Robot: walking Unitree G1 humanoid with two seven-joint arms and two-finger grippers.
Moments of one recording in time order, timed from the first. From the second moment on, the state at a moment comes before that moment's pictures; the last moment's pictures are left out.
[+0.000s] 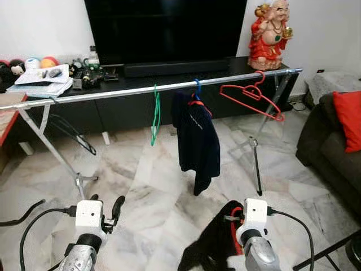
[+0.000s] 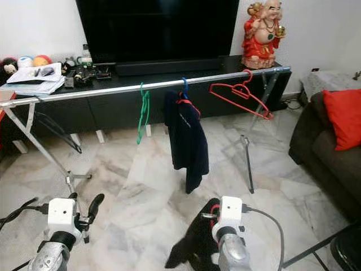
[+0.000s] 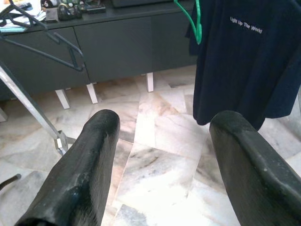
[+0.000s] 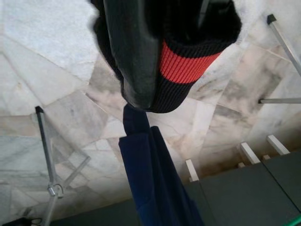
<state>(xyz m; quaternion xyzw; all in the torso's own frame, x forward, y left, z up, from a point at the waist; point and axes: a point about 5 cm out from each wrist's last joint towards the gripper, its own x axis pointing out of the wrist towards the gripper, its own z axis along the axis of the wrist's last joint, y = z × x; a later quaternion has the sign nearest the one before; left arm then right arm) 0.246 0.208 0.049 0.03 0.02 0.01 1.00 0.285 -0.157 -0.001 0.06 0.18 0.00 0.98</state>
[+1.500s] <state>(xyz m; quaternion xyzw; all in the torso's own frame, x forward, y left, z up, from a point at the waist) 0.258 0.198 0.068 0.03 -0.01 0.00 1.00 0.286 -0.163 0.000 0.05 0.17 0.00 0.98</state>
